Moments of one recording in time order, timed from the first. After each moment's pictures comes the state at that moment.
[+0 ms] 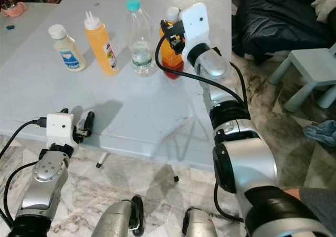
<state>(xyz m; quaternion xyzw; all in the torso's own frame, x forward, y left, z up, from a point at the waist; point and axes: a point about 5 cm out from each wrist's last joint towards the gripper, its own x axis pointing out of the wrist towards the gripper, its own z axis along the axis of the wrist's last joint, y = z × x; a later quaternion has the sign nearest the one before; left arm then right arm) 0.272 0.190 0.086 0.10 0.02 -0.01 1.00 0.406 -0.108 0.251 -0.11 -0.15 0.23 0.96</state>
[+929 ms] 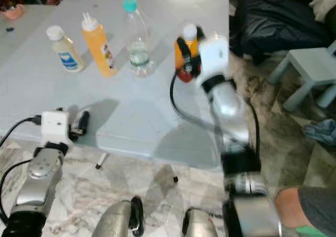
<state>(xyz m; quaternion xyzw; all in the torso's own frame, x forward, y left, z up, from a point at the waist) 0.276 0.206 0.086 0.11 0.03 0.01 0.99 0.338 -0.135 0.216 -0.09 -0.22 0.17 0.96</state>
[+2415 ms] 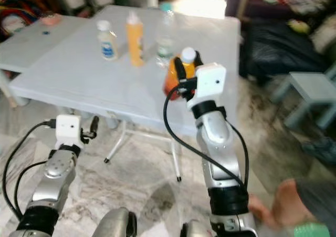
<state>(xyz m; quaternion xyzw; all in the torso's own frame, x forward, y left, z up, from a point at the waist) 0.282 0.184 0.063 0.08 0.06 0.01 1.00 0.302 -0.115 0.193 0.00 -0.18 0.14 0.97</state>
